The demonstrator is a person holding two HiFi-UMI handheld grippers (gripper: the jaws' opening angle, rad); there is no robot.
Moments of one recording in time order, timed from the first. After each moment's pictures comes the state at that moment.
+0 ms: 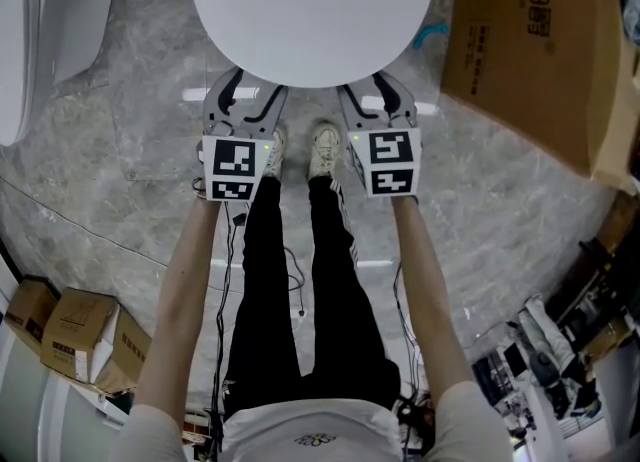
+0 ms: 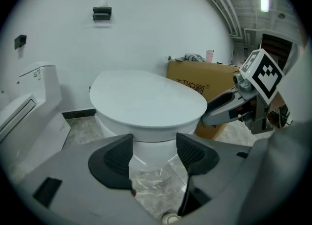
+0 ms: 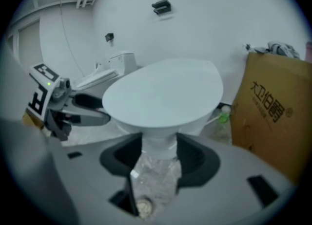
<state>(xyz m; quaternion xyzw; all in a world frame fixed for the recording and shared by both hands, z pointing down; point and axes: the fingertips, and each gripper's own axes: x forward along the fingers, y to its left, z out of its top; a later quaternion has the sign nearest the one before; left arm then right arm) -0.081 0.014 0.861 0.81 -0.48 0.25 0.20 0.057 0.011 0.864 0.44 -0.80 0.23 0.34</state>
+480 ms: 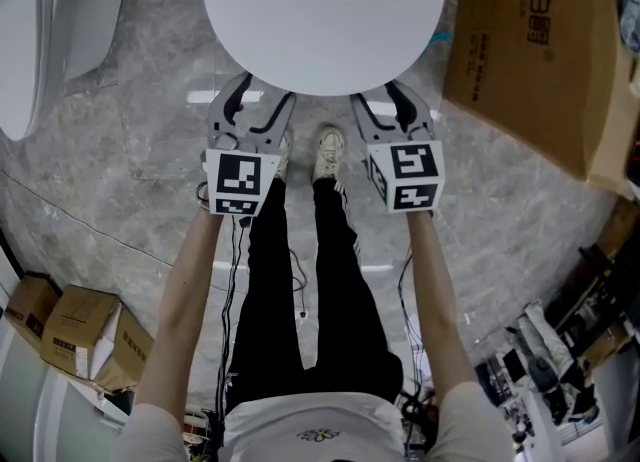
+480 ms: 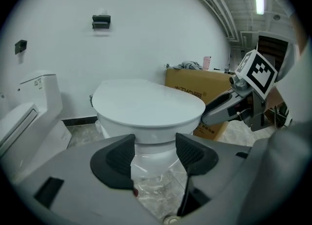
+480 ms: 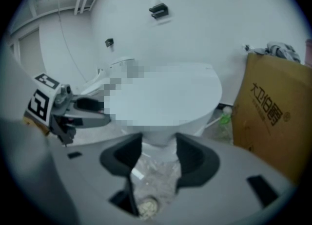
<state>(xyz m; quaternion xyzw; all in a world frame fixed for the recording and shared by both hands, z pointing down) -0.082 0.010 0.815 0.82 -0.48 0.23 0.18 0.061 0.009 0.822 0.43 -0.80 0.25 0.33</state>
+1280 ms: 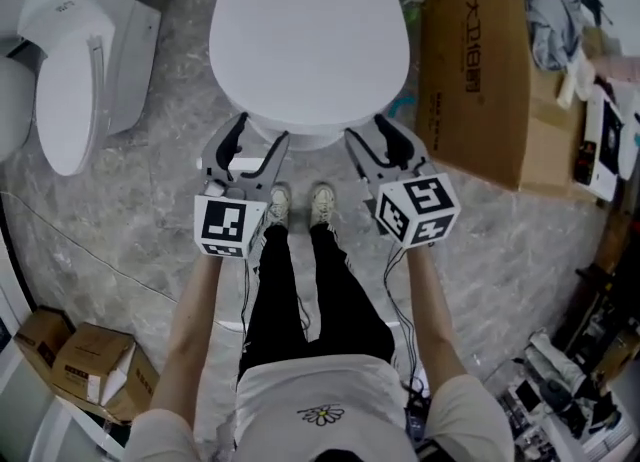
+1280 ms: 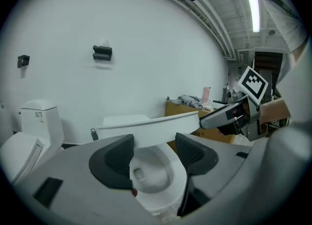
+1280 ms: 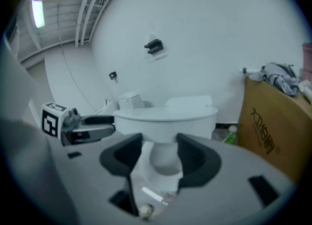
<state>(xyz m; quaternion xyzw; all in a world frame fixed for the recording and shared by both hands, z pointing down) -0.082 -0.051 0.592 0.85 -0.50 0.14 0.14 0.061 -0.055 0.602 0.42 -0.84 0.27 0.20</state>
